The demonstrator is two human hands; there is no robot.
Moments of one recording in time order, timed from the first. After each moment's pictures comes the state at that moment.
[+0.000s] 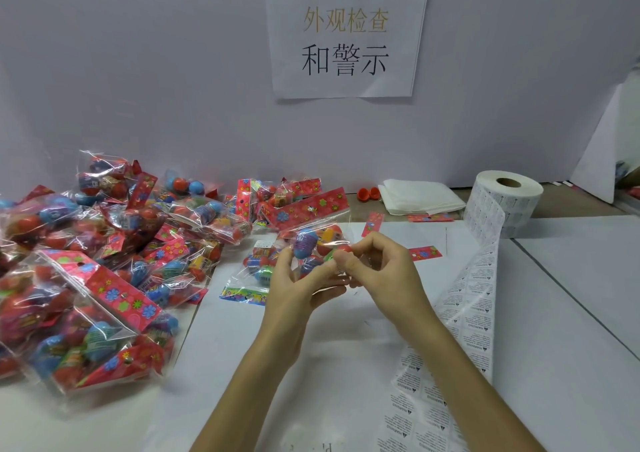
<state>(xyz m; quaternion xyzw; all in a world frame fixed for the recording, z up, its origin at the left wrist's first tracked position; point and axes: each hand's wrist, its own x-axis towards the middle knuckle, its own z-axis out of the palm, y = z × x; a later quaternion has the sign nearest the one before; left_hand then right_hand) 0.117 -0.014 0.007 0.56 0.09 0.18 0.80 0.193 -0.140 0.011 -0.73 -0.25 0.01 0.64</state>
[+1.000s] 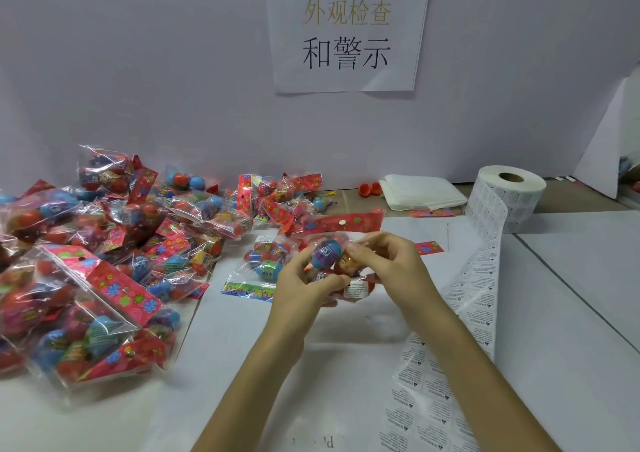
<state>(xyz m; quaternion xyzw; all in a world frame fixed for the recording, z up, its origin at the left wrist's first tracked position) 0.118 -0.016 0.001 0.65 0.14 0.16 0.73 0.200 -0.145 0.015 -0.72 -0.20 0.08 0.66</state>
